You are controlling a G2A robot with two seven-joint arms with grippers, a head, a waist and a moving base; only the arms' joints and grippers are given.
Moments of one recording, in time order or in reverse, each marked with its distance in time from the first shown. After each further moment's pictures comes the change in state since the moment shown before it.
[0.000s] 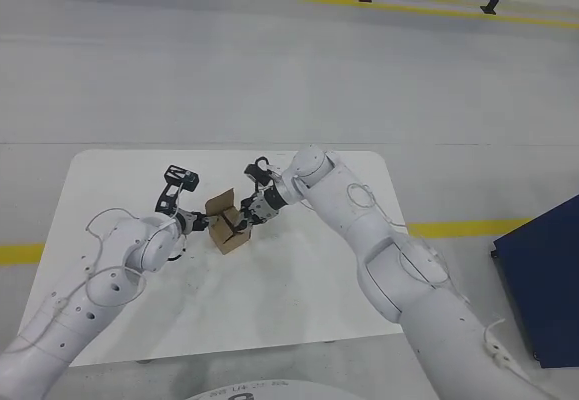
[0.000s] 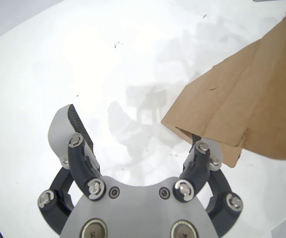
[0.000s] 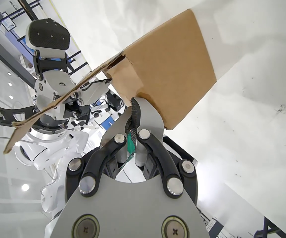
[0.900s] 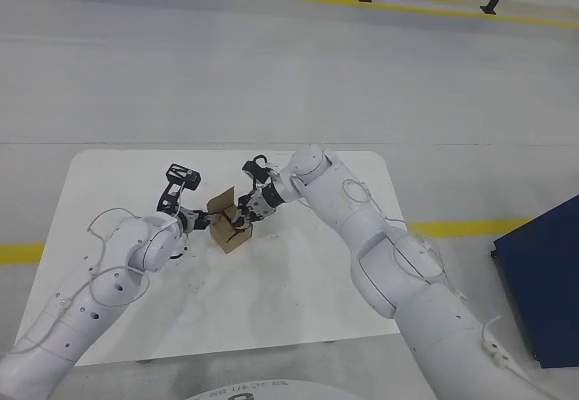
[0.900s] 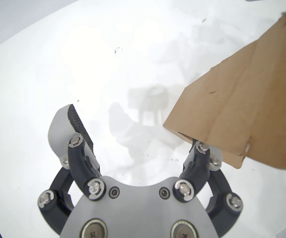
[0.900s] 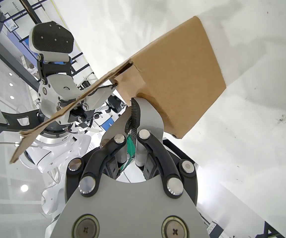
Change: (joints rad) left arm 0.025 -0.019 -0.040 -0.006 0.026 -0.039 0.028; right arm 0.035 -0.038 0.000 0.099 0.029 -0.106 -0.030
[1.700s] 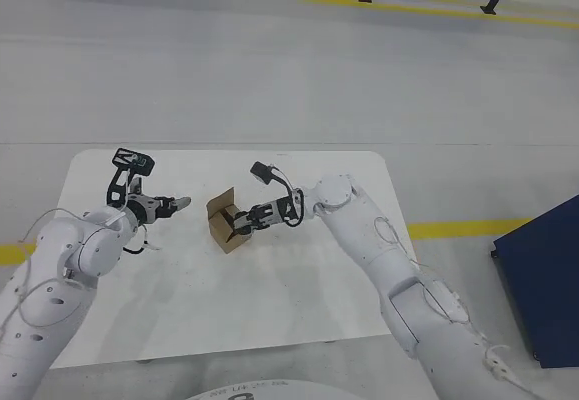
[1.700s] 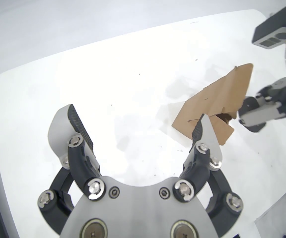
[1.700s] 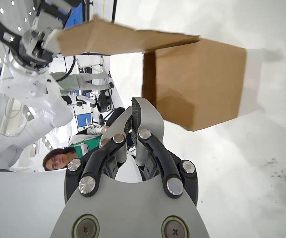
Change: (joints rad) left arm 0.132 0.062 -0.279 -0.181 -0.032 -0.128 -0.019; right arm -0.357 0.208 0.246 -0.574 -0.028 -0.369 -0.031
